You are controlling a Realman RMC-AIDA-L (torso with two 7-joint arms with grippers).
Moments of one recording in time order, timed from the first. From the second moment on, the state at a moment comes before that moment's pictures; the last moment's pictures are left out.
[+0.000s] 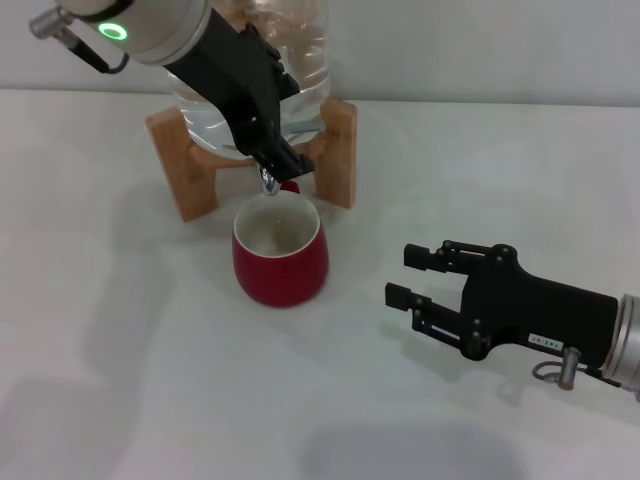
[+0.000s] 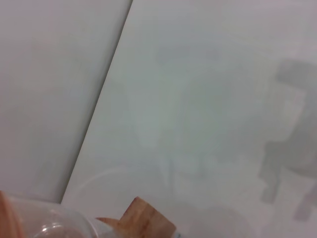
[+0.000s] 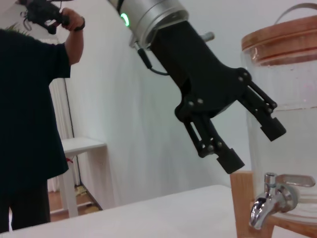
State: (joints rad) left arm -0.93 -2.08 1.19 1.48 -0.54 -1.76 1.04; right arm 0.25 1.91 1.20 0.86 -0.71 1.08 -2.16
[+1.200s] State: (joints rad) left arm -0.96 -2.08 1.24 1.30 -0.53 -1.57 1.08; right arm 0.24 1.93 1.22 0.84 -0.71 1.08 -2.36
